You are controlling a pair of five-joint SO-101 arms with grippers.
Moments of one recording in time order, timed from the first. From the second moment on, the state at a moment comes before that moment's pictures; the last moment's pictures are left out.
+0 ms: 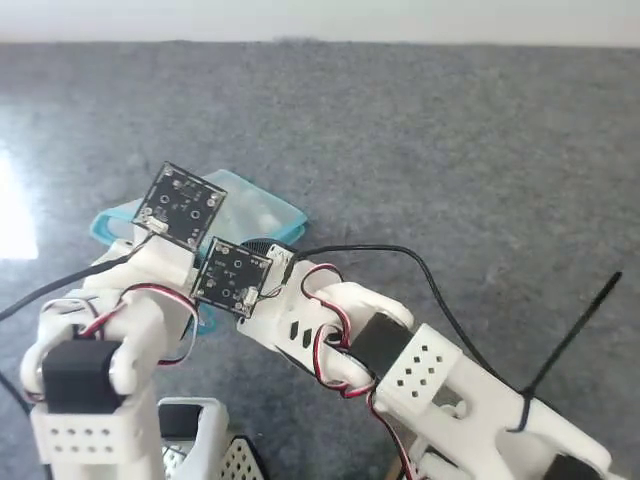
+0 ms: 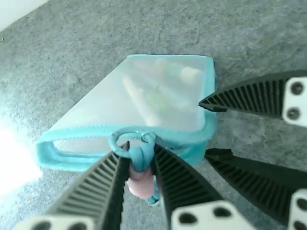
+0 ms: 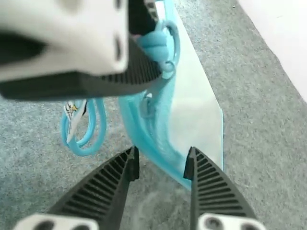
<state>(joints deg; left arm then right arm) -5.8 -59.8 27.8 95.7 -19.5 -57.8 -38.9 43.8 38.0 20.1</state>
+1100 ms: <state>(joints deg) 19.8 -40.8 8.0 96.2 -2.5 -42.9 -63.8 57.2 43.3 14.1</state>
